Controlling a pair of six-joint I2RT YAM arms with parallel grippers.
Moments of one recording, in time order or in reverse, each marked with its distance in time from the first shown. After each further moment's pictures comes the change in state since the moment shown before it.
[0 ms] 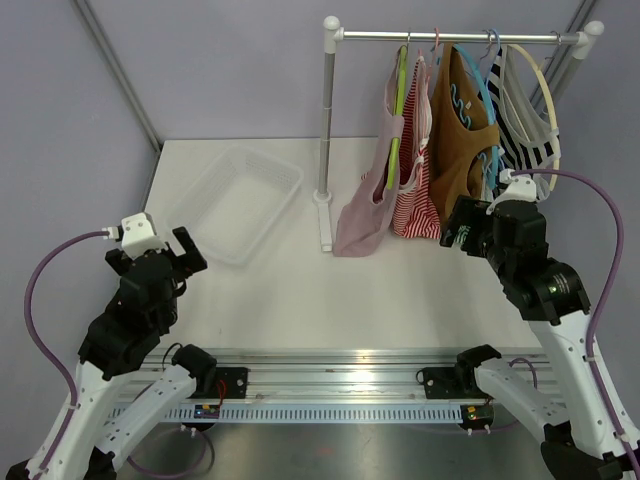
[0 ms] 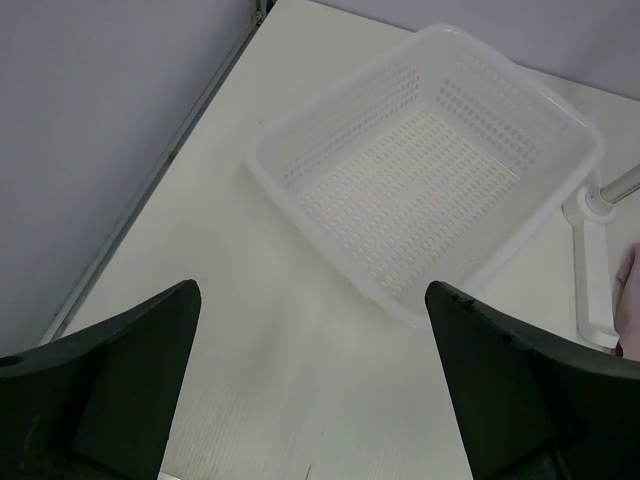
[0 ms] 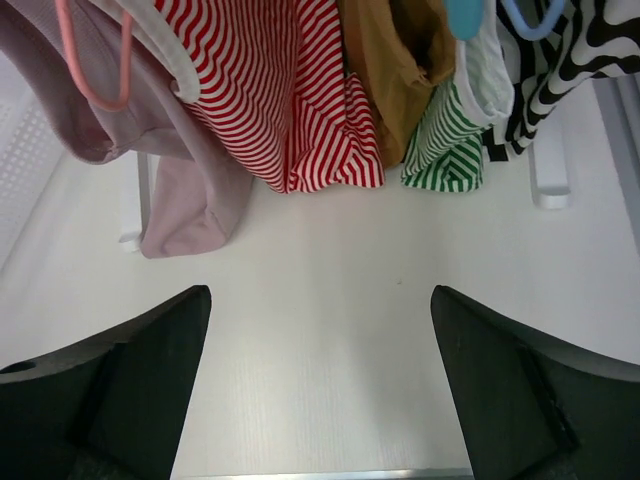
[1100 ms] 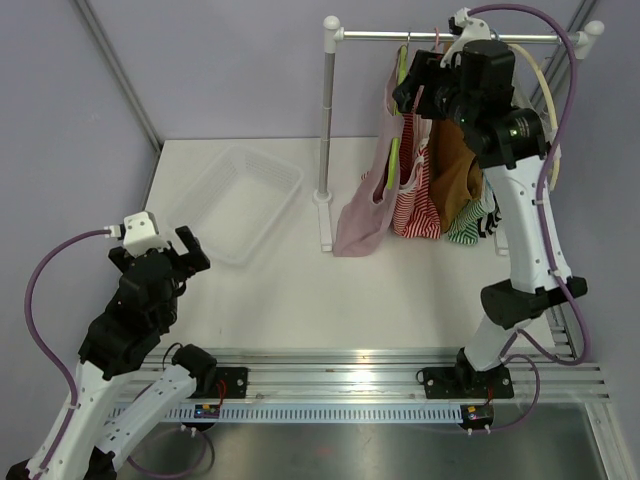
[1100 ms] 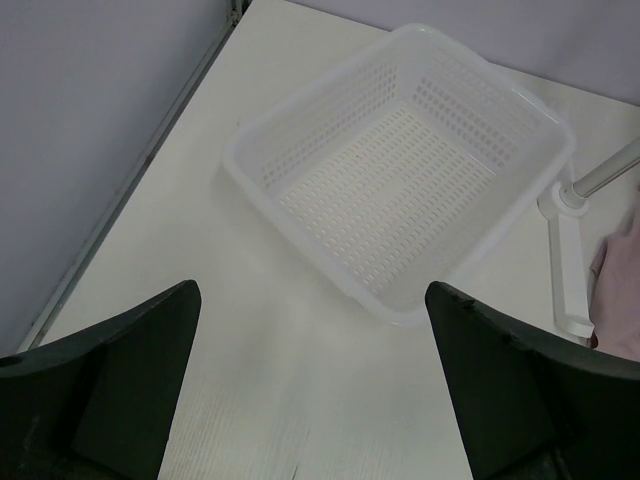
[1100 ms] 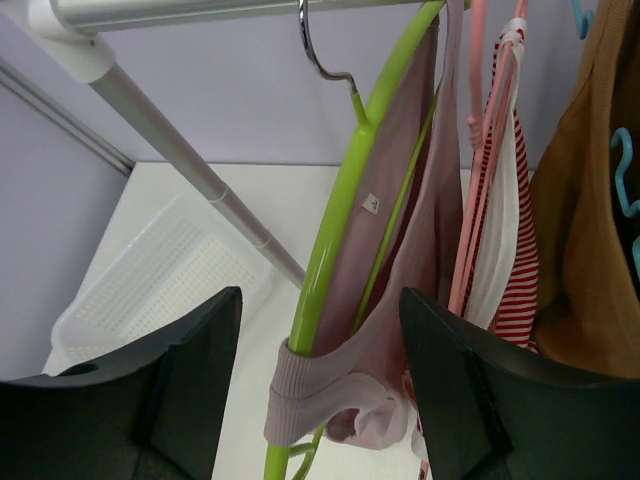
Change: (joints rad) left arm 0.000 0.000 -0.001 0.019 0.044 0.001; right arm 0.014 0.872 1.110 0.033 -0.285 -0.037
